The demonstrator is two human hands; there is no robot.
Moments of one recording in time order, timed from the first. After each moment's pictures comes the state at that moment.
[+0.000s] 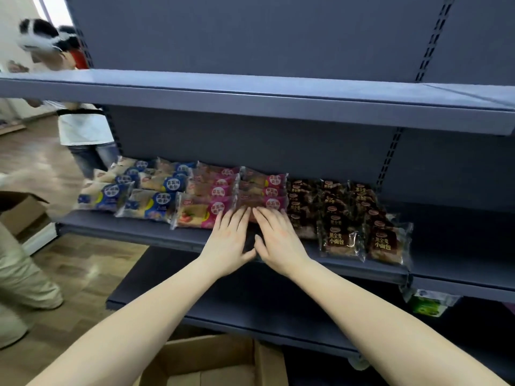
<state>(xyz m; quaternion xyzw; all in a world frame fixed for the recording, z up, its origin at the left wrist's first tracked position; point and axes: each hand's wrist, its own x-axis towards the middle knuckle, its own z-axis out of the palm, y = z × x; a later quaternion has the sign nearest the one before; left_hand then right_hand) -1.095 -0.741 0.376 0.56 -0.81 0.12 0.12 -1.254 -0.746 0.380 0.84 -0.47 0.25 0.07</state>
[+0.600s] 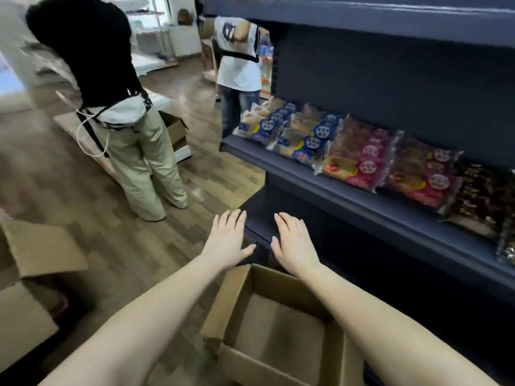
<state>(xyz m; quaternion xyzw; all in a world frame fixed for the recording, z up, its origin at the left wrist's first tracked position) -0.870 -0.566 0.294 0.79 -0.61 0.03 0.01 -1.029 -0.650 0.281 0.91 -0.37 0.16 -0.08</state>
